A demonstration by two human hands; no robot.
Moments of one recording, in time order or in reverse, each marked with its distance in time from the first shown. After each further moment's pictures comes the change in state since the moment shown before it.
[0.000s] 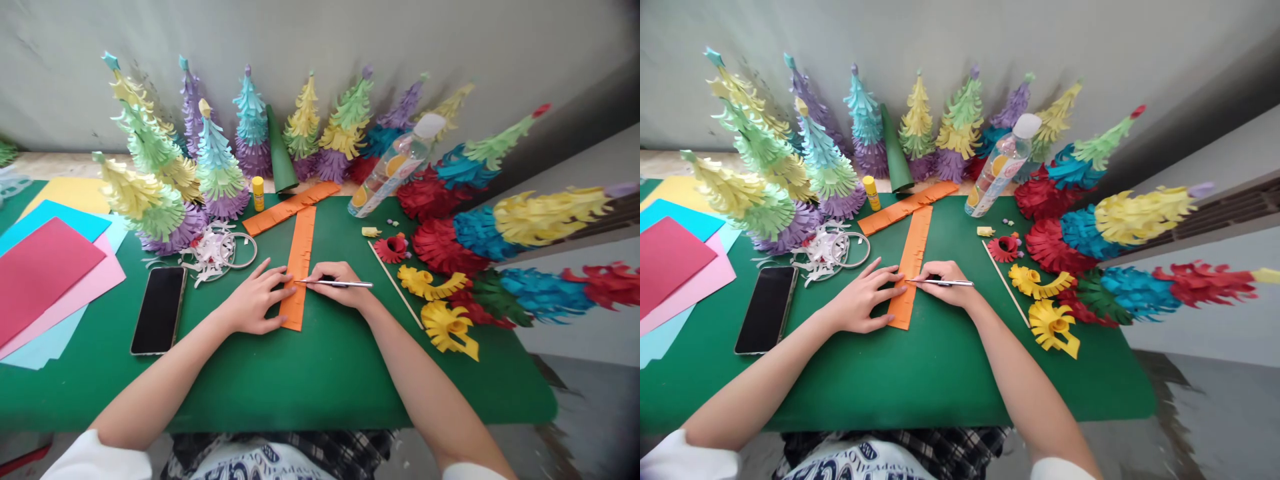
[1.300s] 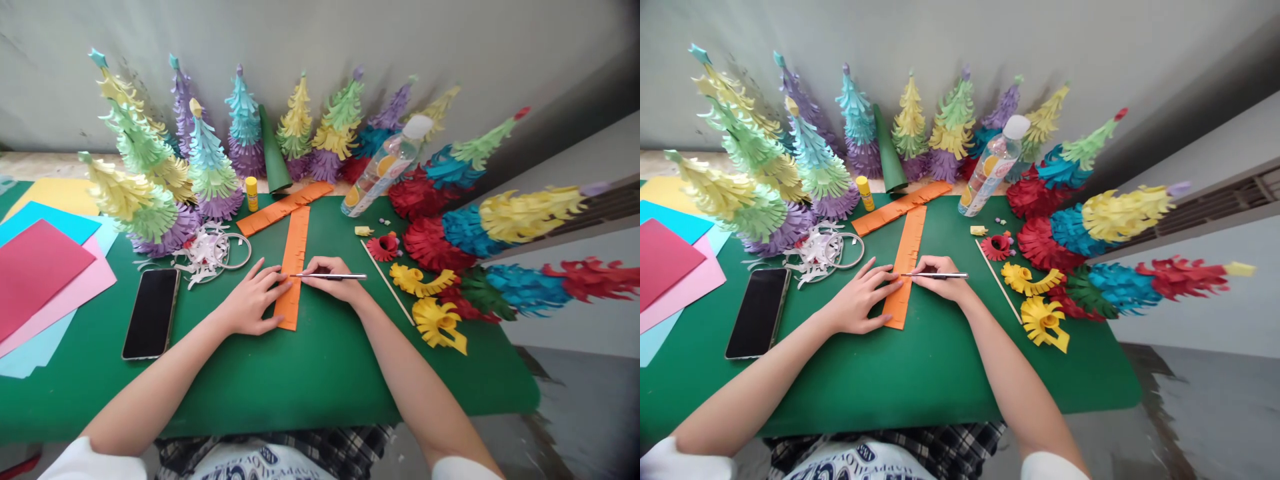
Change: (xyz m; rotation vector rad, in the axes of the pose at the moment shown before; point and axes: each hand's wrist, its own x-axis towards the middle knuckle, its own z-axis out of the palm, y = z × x) left_hand 0.003 0.001 0.005 0.020 0.016 -0.018; right_hand 0.004 0.001 0.001 0.234 0.088 0.253
